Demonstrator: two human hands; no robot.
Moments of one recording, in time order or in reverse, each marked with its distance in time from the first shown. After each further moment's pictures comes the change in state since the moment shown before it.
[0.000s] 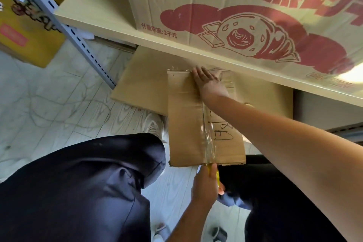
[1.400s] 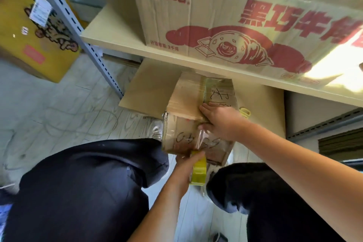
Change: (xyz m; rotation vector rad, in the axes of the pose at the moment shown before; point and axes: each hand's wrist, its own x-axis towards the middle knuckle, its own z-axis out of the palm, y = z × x) left_hand 0.006 -0.005 -0.062 -0.718 -0.121 -0.062; right_hand -0.127 -0.005 -0.021 -0.086 -0.095 -0.232
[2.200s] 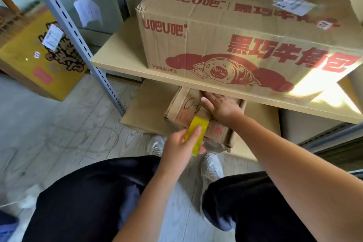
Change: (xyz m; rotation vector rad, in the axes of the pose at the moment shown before) left_hand -0.109 0.128 0.052 0.615 0.008 0.634; right_hand 0.035 0.037 -0.029 0.297 0.340 0.225
